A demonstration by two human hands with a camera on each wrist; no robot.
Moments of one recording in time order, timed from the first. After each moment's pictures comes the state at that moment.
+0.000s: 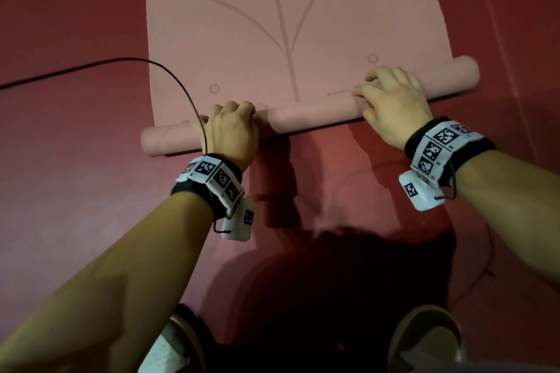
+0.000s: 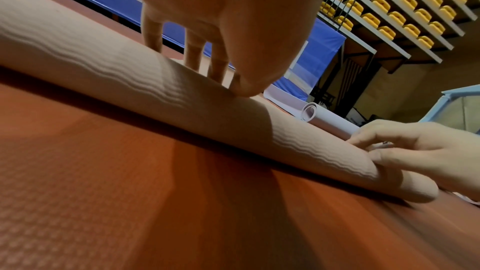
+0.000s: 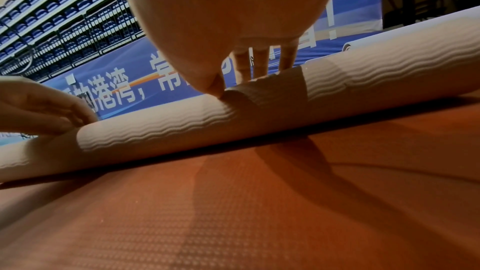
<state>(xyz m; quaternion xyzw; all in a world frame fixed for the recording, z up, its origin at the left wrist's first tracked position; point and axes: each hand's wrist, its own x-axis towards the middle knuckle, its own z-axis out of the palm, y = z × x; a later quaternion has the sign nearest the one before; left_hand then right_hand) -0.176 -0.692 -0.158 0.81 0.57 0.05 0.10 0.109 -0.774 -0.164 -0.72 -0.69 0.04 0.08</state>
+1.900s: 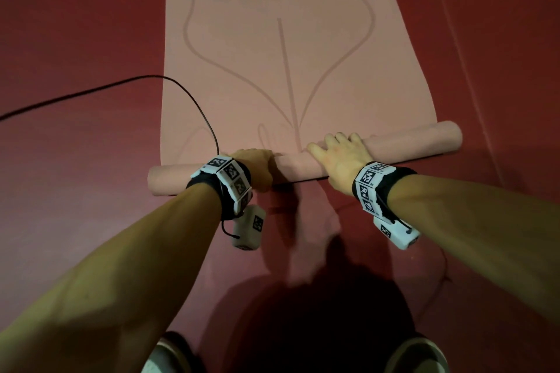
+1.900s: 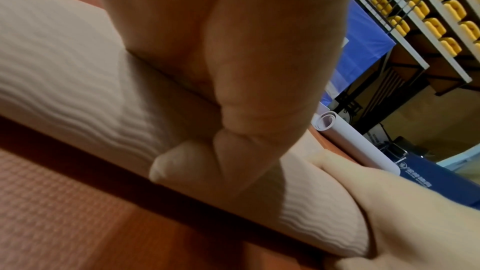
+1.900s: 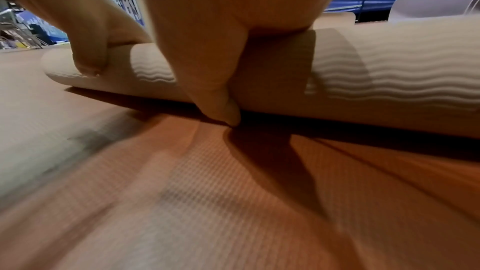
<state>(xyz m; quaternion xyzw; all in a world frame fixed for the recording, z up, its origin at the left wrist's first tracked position) -0.153 -0.669 -0.121 0.76 0.48 -0.32 0.30 0.030 -0.749 -0.148 -0.64 -0.72 0.09 -0.25</state>
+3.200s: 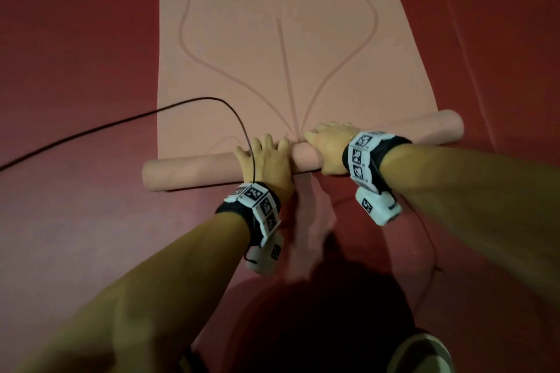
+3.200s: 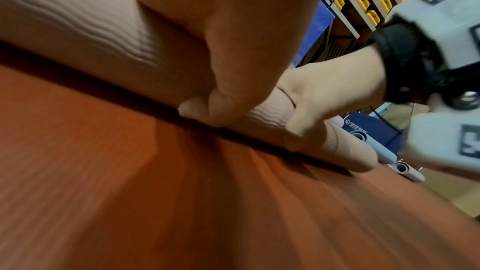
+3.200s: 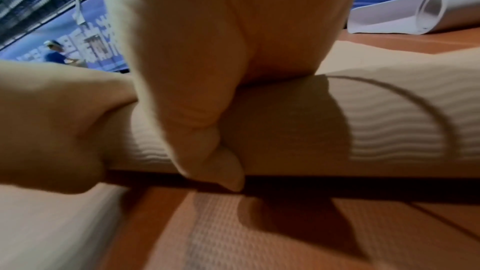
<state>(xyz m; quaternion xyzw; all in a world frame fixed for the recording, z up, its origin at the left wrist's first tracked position) -0.130 -0.717 -0.149 0.81 0.54 -0.16 0.12 0.025 -0.712 -0.136 -0.63 -0.70 0.21 -0.26</state>
